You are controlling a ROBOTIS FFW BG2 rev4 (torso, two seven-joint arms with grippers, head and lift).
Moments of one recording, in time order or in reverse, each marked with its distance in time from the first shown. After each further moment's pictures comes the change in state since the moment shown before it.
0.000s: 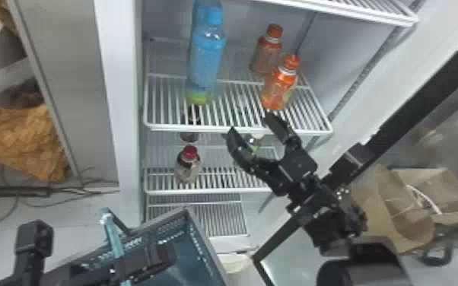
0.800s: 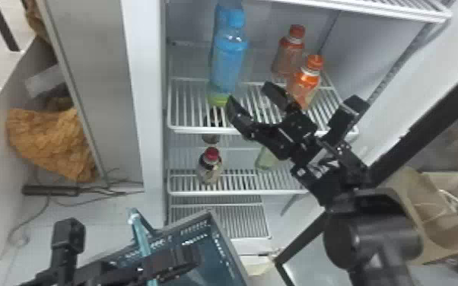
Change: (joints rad) left arm -0.008 0.002 -0.005 0.007 -0.007 0.009 0.000; right arm -0.232 -0.023 0.088 0.081 0.016 0.136 -0.001
